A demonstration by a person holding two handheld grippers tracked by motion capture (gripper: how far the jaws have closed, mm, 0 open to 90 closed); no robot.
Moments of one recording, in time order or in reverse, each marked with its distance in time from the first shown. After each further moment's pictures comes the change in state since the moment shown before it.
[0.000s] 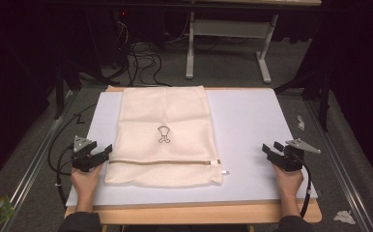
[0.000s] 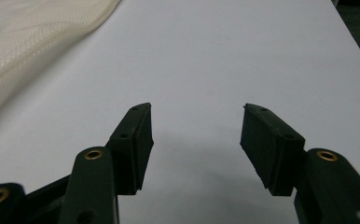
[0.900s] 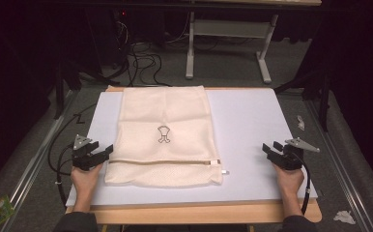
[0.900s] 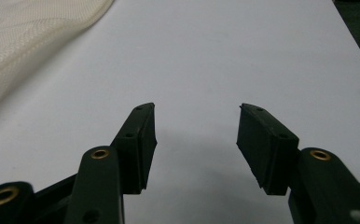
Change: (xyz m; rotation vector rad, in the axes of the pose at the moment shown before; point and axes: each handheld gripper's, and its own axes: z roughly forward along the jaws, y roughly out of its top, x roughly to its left) left arm 0.002 0.003 0.002 0.032 -0.052 -0.020; right arm 0.000 0.003 0.002 0.018 -0.010 -0.008
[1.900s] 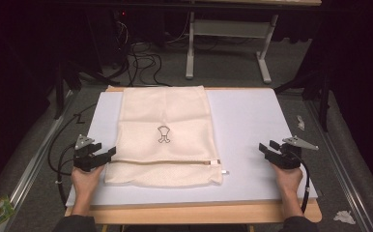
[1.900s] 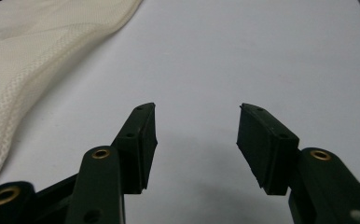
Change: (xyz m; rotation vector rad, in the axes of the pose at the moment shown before) left arm -0.014 0.007 -0.009 0.042 -0.037 0.020; right arm 0.013 0.010 -0.004 0.005 0.067 -0.025
